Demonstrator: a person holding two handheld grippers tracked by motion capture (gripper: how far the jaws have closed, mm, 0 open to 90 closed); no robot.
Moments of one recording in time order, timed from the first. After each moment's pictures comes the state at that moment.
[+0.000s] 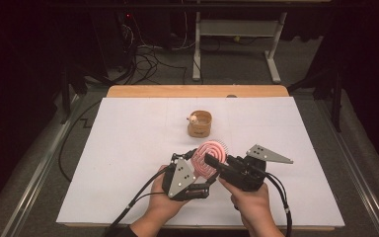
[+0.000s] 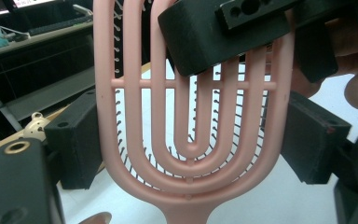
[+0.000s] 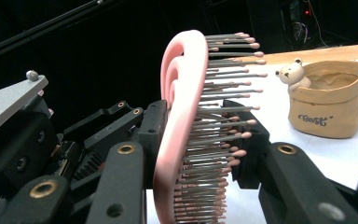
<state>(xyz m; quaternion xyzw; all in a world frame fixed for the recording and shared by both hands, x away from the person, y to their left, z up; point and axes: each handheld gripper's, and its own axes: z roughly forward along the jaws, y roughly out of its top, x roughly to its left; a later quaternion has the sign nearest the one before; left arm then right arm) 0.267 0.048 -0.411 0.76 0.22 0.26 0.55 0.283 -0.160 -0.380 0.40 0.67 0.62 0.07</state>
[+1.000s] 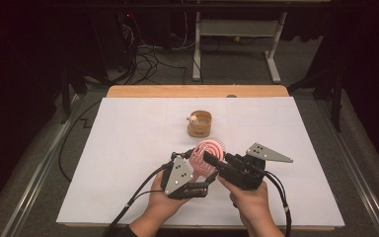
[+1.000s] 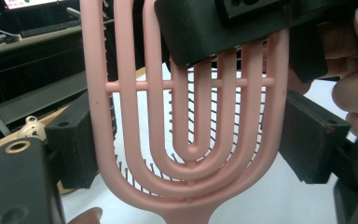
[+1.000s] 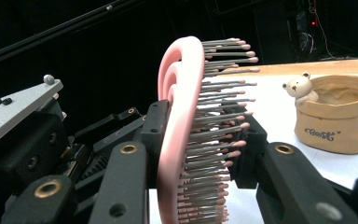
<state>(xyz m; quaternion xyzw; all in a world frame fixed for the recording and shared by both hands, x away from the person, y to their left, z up) 0.270 0.052 -0.409 0.76 0.22 0.24 0.57 0.285 -0.158 -0.376 0.38 0.67 0.64 0.07</state>
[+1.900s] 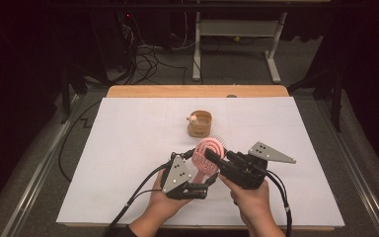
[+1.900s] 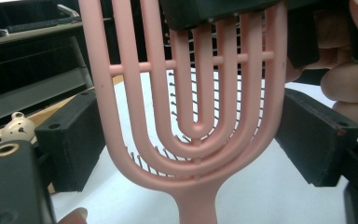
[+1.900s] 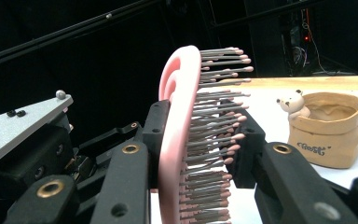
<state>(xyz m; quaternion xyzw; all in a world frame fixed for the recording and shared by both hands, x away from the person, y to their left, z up) 0.272 0.054 -0.413 0.75 0.22 0.22 0.58 0.284 -0.159 -0.371 0.37 0.66 0.65 0.10</state>
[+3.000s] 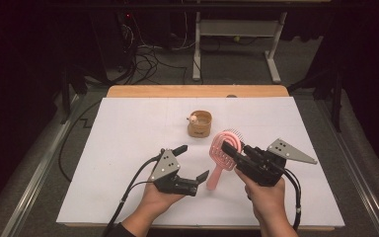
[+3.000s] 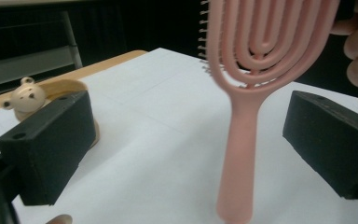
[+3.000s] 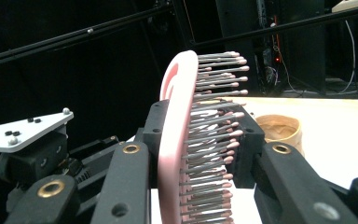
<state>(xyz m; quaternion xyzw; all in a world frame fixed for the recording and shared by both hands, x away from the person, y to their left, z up) 0.291 0.082 -0.417 0.75 0.26 0.17 0.58 0.284 -0.192 -0.358 0.38 0.64 0.65 0.15</state>
